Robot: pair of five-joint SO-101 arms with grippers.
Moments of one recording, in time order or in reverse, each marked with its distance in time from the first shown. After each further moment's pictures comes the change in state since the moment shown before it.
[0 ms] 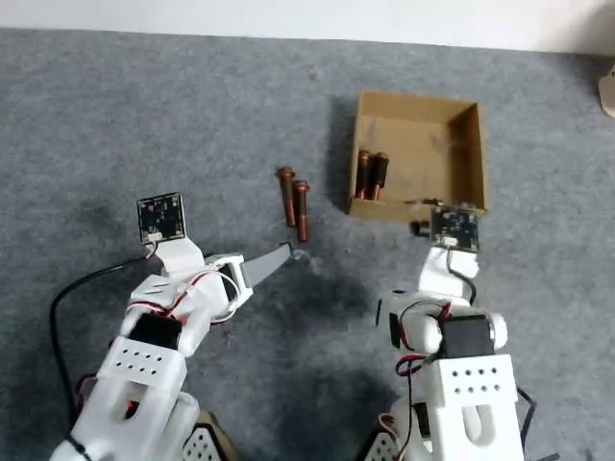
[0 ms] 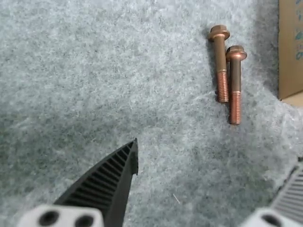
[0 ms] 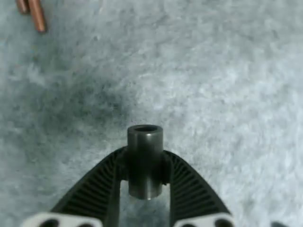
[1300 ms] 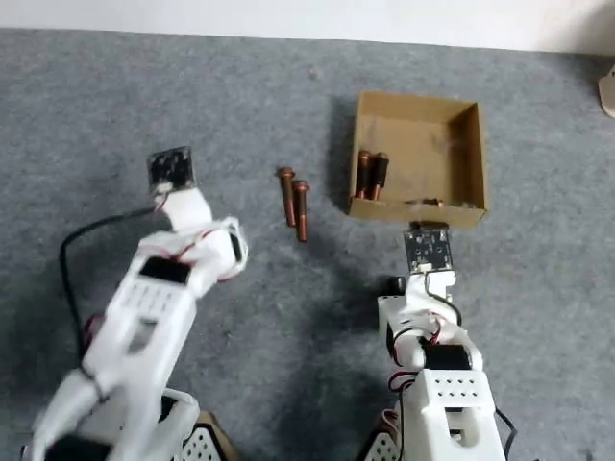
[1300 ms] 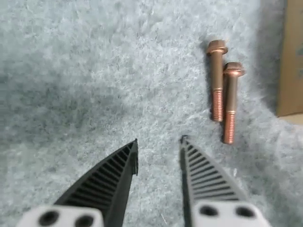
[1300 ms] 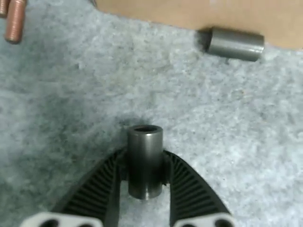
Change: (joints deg) left arm -0.1 28.4 -26.4 7.7 0.2; right arm 5.2 0.0 28.0 -45.3 17.1
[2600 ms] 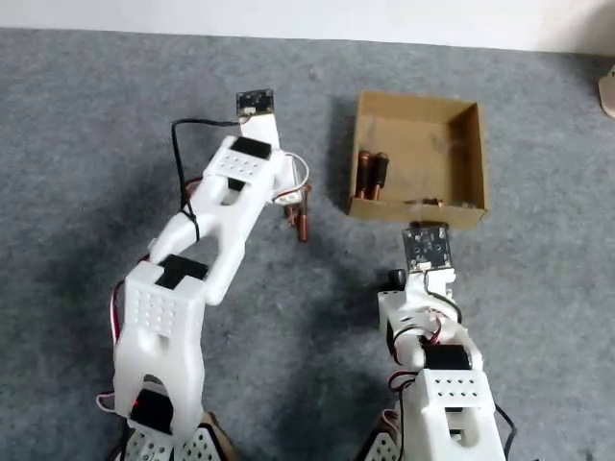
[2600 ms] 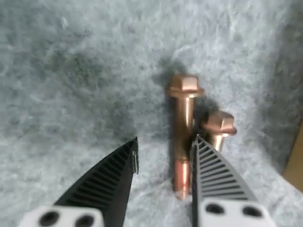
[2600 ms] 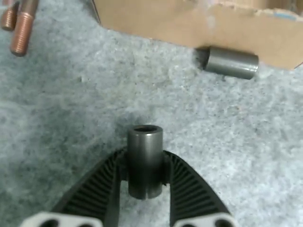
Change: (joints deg) left arm 6.8 63.9 -69.0 24.5 2.9; right arm 0.0 0.0 0.0 -3.1 1.5
